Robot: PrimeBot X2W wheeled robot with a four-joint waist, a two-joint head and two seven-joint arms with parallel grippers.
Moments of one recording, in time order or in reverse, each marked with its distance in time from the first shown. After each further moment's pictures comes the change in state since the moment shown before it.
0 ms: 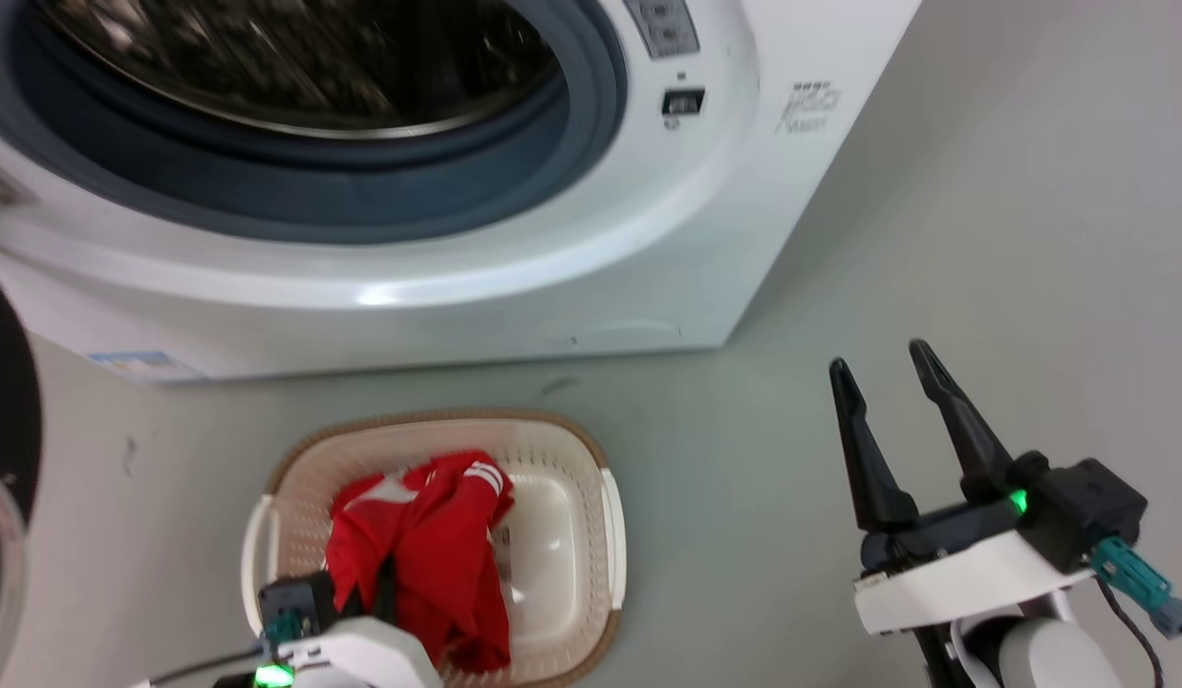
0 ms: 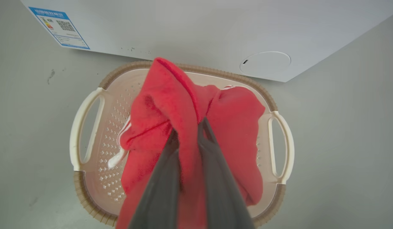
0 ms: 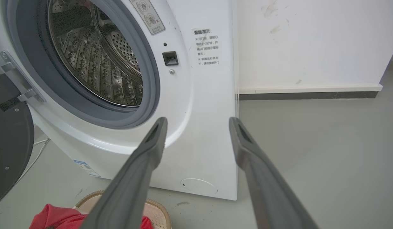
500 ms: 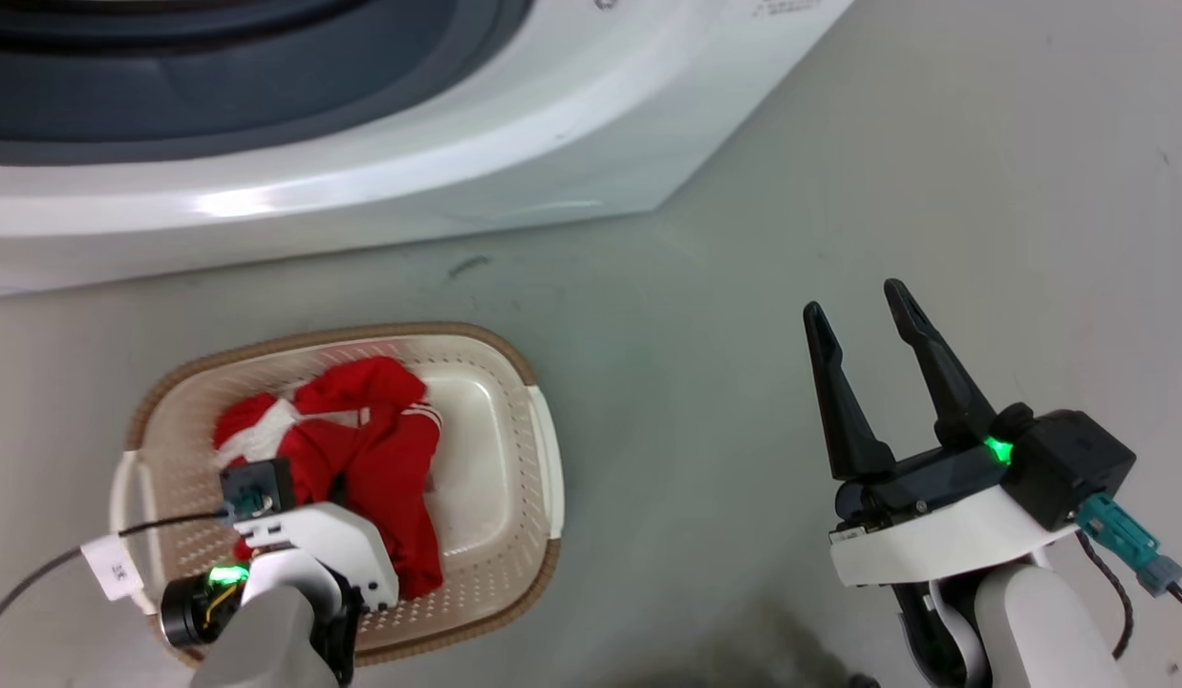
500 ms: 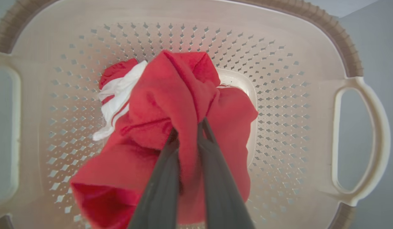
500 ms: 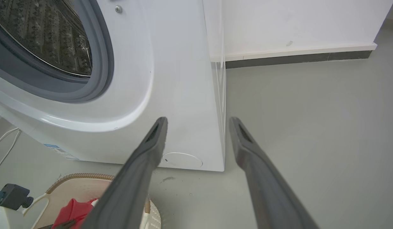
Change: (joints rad) left arm -0.382 0.058 0.012 0.467 -0.014 -0.019 -0.004; right arm -0.119 0.000 0.048 0.058 0.033 0.000 -0.063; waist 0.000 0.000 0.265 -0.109
